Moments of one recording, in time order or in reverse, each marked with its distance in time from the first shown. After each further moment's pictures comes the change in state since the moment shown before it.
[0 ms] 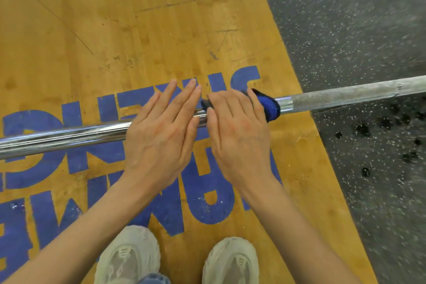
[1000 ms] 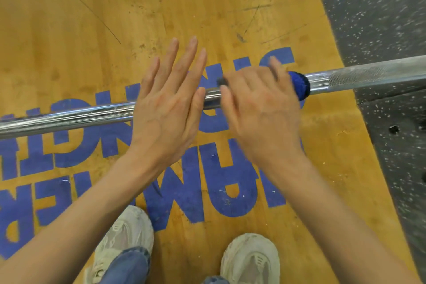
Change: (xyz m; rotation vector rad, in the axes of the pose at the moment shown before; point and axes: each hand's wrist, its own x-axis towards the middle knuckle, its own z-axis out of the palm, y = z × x) left_hand 0.020 -0.018 -0.005 -0.007 -0.013 -0.046; right_hand 0.024 0.014 0.009 -0.040 0.036 -0.065
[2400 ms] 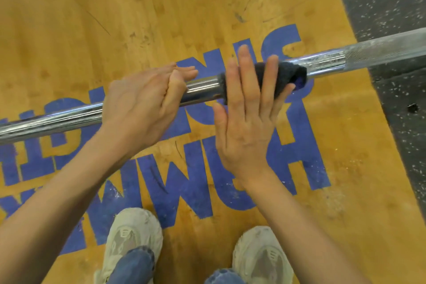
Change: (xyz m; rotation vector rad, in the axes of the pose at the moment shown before) left_hand 0.016 -0.024 -0.018 -0.106 -0.349 -0.236; right_hand -0.040 -0.028 0.057 0.110 0.299 0.123
